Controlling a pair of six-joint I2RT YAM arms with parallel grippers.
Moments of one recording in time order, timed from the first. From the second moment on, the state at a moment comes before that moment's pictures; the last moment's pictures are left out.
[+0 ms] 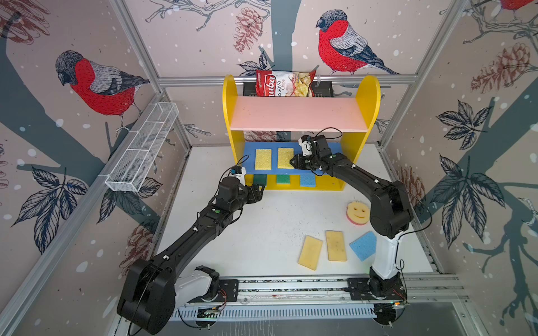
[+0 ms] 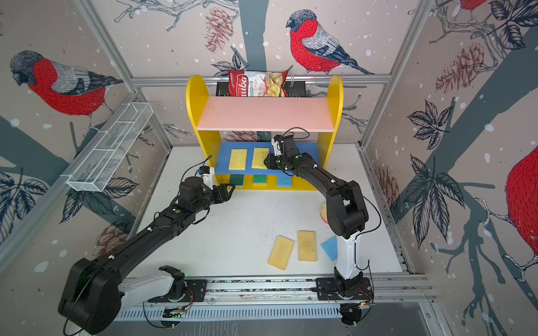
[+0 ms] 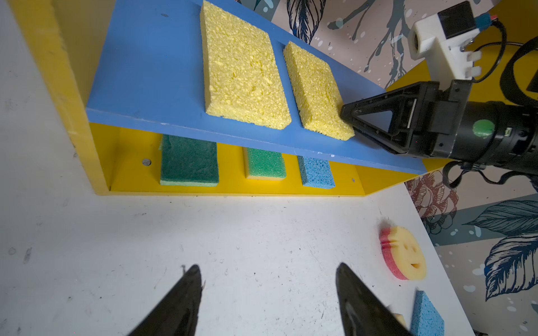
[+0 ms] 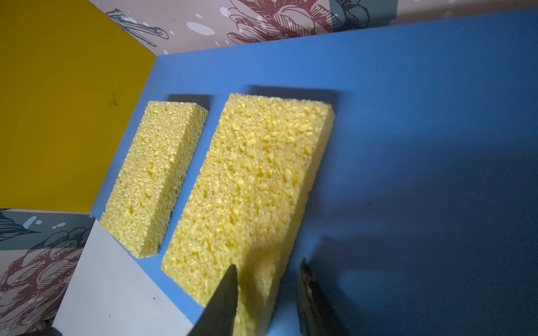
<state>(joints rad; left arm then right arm) -0.38 1.16 0.69 -0.01 0.18 -0.54 0.51 1.97 1.62 -0.35 -0.27 0.37</state>
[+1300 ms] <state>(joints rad) -0.38 1.10 0.68 -0.03 0.17 -0.54 0.52 1.84 1.59 -0.45 -0.24 0.34</state>
